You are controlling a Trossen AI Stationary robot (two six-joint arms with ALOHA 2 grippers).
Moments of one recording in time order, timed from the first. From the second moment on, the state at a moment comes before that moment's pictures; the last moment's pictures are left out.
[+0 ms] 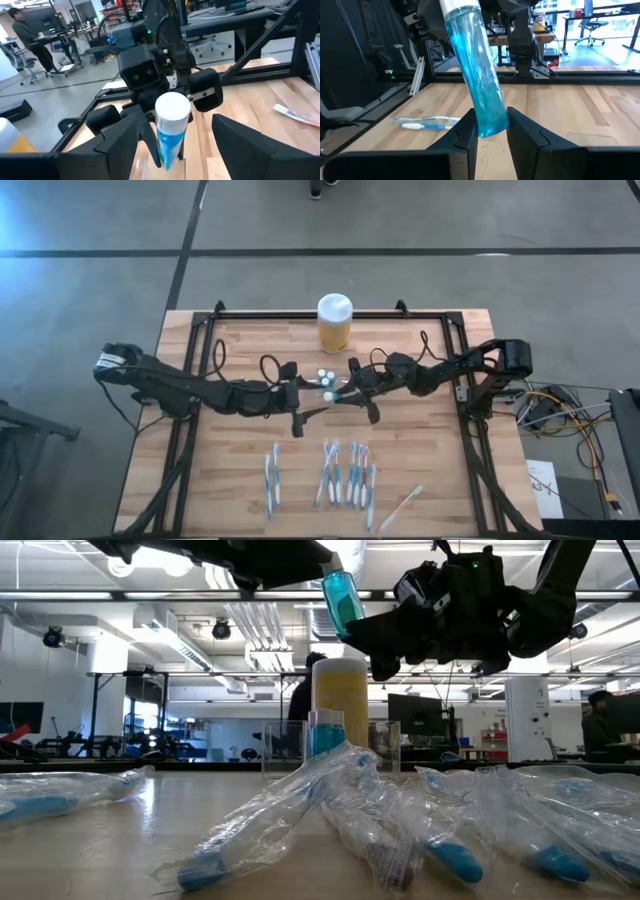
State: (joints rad) left arm -0.20 1.37 0.79 0.49 -0.36 0.16; right arm -0.16 1.66 0.55 1.07 -0.47 0.10
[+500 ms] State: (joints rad) left arm -0.14 1.39 0.81 0.52 -0.31 0.12; right arm -0.16 1.66 0.55 1.08 -0.47 0.10
